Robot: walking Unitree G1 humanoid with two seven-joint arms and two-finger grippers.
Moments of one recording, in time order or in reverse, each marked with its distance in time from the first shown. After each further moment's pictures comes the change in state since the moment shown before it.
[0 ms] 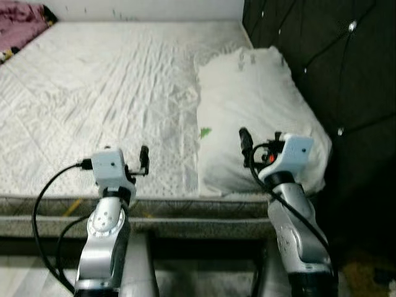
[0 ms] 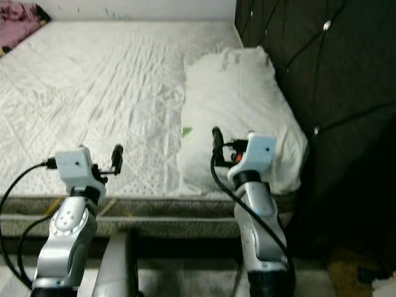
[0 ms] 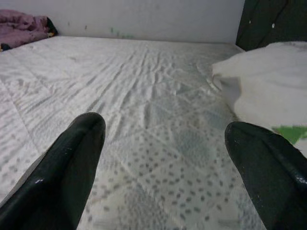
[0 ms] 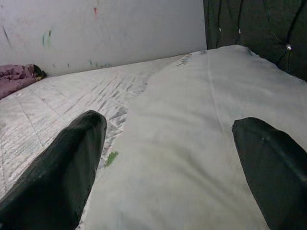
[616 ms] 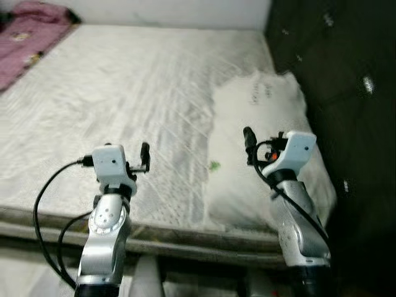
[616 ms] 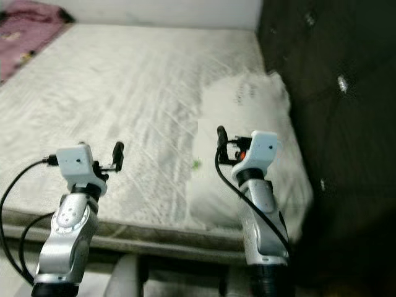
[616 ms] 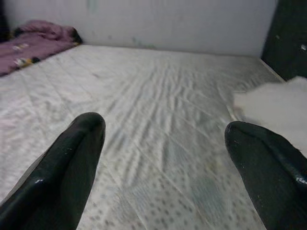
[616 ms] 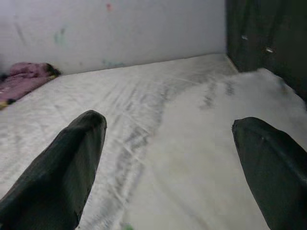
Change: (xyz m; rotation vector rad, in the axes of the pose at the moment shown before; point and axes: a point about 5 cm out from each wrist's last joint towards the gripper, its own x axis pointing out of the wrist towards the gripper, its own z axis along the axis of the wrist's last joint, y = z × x) left arm 0.004 -0.001 0.003 0.006 -0.022 -0.005; right arm 0.006 -0.009 0.000 -0.005 0.005 -0.035
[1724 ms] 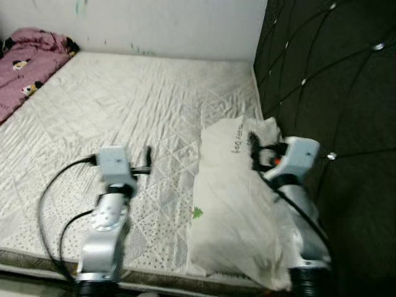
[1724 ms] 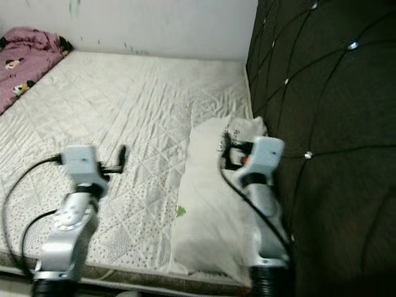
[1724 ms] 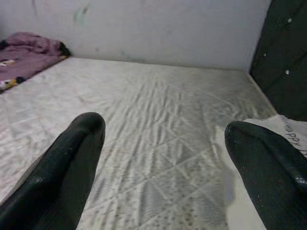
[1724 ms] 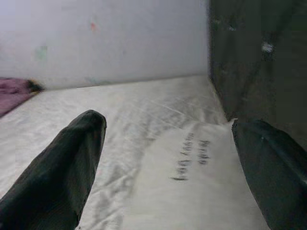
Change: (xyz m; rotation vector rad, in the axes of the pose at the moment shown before) left arm 0.002 0.001 -0.009 0.010 0.071 -0.019; right arm -0.003 -0.004 -0.012 -0.017 0.041 -0.040
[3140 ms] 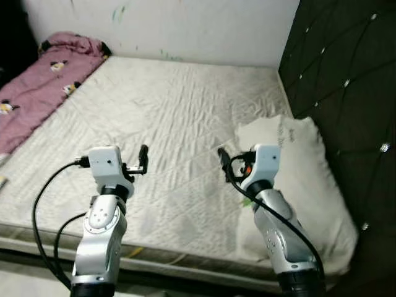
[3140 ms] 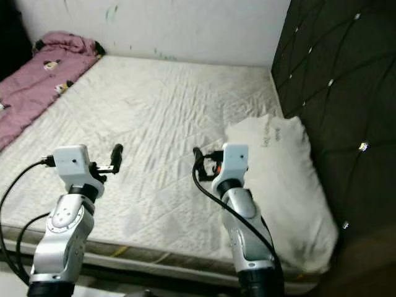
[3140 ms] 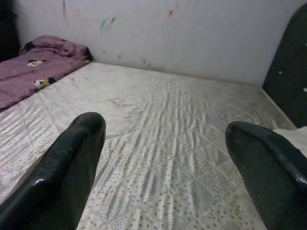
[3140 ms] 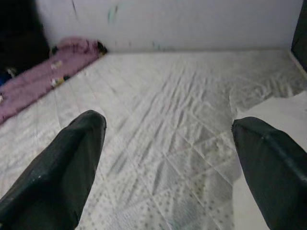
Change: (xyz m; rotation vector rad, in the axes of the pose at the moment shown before) left arm -0.001 -0.001 0.003 -0.082 -0.022 -0.041; right arm -0.003 0.026 -0.019 -0.028 0.138 0.155
